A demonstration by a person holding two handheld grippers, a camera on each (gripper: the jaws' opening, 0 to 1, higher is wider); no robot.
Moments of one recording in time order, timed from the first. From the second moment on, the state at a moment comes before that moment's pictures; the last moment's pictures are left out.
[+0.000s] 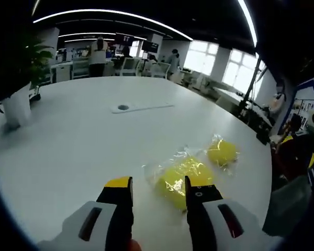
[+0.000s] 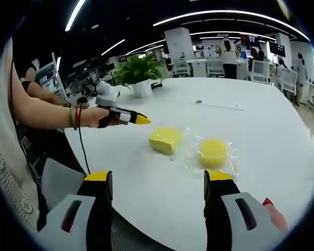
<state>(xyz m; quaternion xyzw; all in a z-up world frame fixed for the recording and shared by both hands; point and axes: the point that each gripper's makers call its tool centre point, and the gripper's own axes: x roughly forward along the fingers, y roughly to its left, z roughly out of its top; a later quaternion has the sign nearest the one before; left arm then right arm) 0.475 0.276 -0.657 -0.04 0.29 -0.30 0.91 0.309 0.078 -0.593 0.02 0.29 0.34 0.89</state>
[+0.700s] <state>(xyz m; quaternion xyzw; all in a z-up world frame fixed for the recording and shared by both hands) 0.355 0.274 -0.603 -0.04 0.23 -0.28 0.93 0.275 0.085 -0.593 0.05 0.28 0.39 0.88</state>
